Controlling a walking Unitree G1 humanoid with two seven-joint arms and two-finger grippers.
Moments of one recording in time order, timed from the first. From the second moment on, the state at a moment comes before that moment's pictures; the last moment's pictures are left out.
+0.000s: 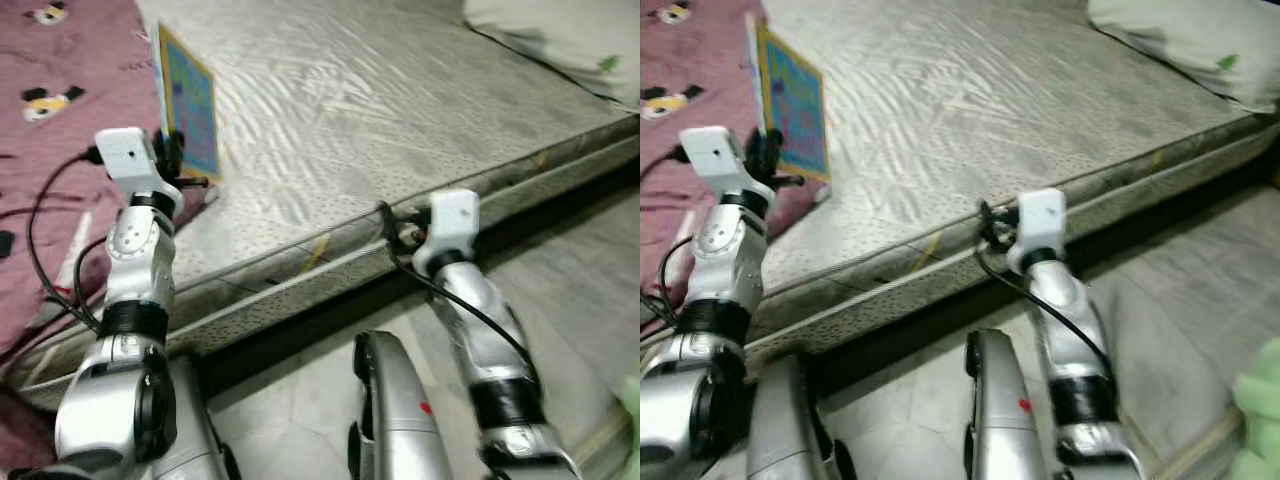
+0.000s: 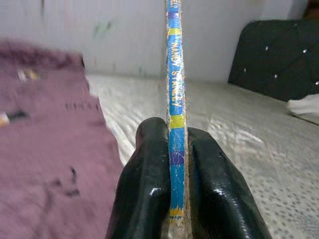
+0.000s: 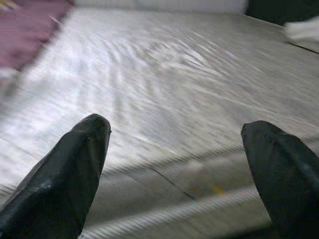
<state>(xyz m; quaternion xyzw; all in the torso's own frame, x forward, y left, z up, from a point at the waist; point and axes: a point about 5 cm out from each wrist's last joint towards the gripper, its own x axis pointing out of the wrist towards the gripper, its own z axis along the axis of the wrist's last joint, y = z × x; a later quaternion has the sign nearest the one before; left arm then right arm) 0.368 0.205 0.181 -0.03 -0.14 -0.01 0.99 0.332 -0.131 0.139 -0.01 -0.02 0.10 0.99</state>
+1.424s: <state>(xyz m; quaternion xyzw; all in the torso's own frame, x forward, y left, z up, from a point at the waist) 0.300 0.196 0.128 0.08 -0.06 0.06 0.99 0.348 -0.104 0.150 0.12 -0.06 0.16 0.98</state>
